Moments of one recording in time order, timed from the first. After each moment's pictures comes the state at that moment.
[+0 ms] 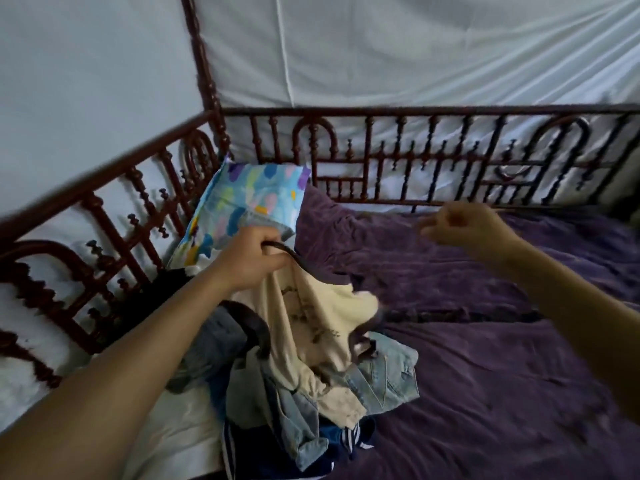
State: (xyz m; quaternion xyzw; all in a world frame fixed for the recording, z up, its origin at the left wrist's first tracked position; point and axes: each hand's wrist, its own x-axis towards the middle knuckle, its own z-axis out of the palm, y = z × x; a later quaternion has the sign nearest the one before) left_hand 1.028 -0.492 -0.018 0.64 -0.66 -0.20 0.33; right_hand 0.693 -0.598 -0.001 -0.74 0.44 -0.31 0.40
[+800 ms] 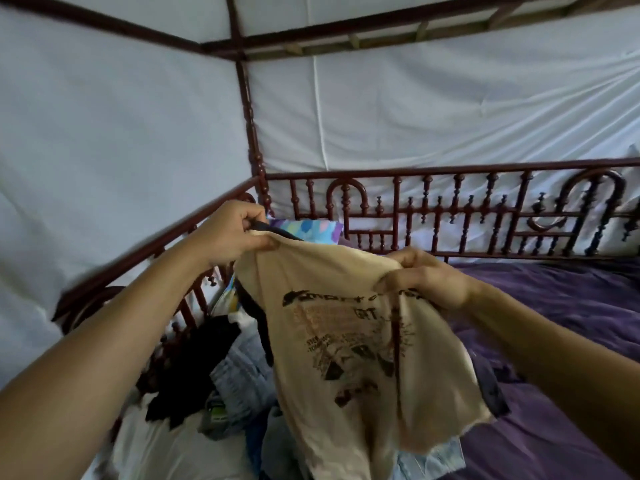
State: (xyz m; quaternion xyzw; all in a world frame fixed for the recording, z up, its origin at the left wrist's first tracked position) left_hand 1.086 -0.450 0.114 0.64 -0.67 -0.14 0.36; right_hand 0.788 -0.515 0.065 -0.72 0.20 -0.22 0.62
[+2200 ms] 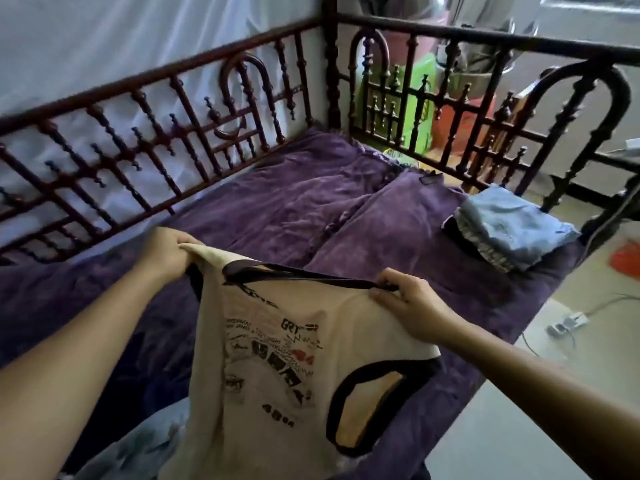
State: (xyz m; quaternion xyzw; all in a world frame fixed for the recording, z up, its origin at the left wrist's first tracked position) left_hand 0.605 -0.747 -0.091 0.58 -0.78 -0.20 0.15; right_hand 0.309 -0.499 -0.148 -0.54 0.72 -0.35 0.27
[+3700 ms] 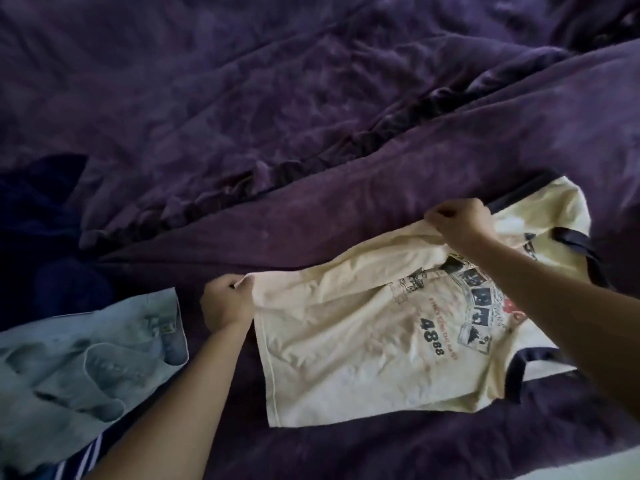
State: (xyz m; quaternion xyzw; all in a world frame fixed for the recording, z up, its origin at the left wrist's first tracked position) left_hand 0.527 -0.725 -0.496 0.88 -0.30 -0.32 0.17; right_hand 0.170 -0.793 -0.486 -0.47 0.82 -0.09 0.32
